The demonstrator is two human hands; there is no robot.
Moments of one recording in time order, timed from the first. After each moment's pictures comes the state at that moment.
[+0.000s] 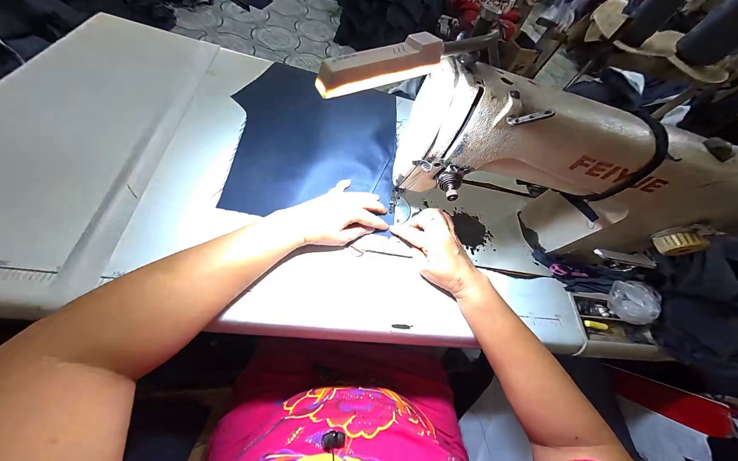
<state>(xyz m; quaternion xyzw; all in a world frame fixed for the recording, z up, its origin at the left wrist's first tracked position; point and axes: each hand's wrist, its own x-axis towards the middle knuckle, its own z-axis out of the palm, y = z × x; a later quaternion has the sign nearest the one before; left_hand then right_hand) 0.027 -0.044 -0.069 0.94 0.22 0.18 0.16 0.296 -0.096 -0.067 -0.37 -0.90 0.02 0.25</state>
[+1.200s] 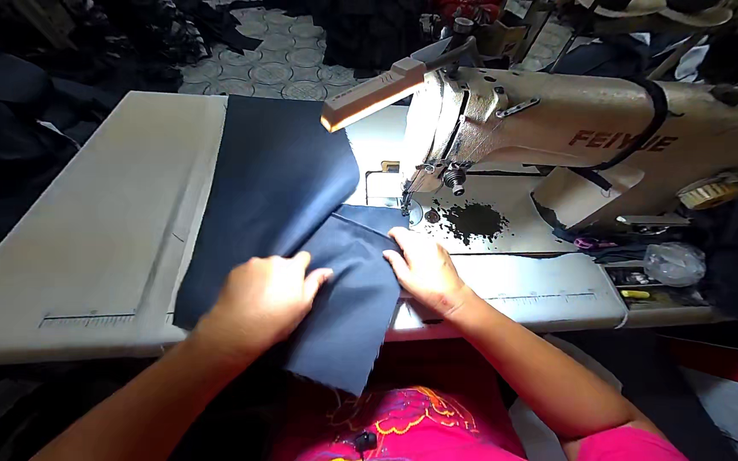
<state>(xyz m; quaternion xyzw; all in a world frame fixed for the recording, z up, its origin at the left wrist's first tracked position) -0.018 -0.188 0.015 0.75 0.66 -0.02 0.07 0.215 -0.149 -0.038 -0.54 -0.80 0.13 0.21</state>
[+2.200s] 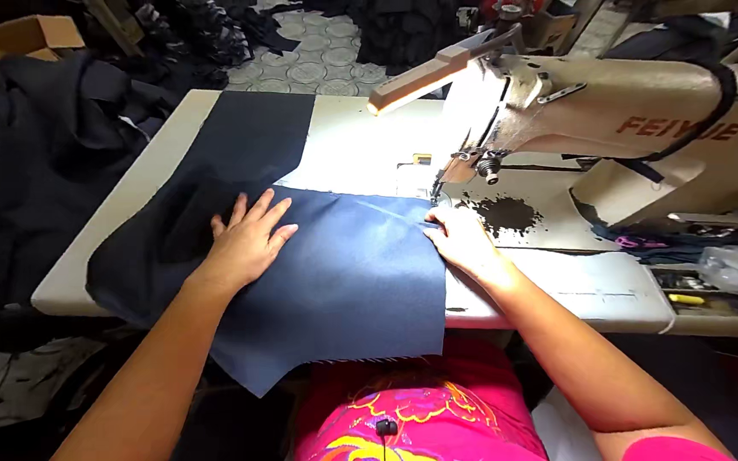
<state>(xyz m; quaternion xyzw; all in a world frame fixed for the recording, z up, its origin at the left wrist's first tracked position) -0.127 -0.154 -0.038 0.74 0.66 0.12 0.05 0.239 -0.111 -0.048 -0.55 -0.80 0.14 0.19</state>
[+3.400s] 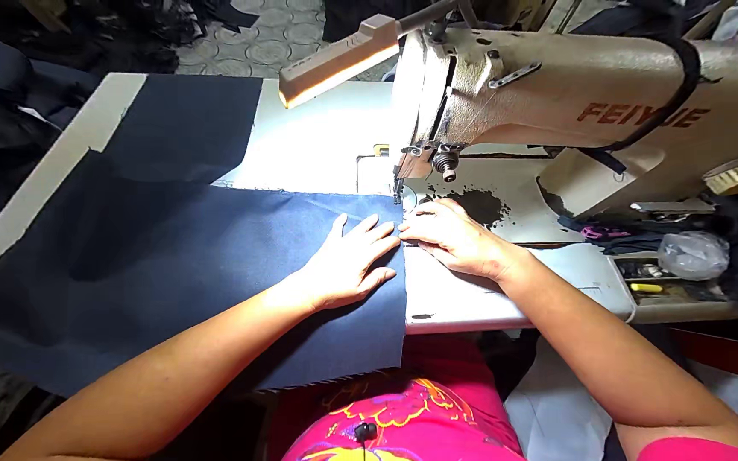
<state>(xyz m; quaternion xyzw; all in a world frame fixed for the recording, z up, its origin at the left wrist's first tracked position) 0.043 -0.130 -0.072 0.92 0.35 0.16 0.10 0.313 -0.095 -0.058 -0.25 -0.95 0.06 0.19</state>
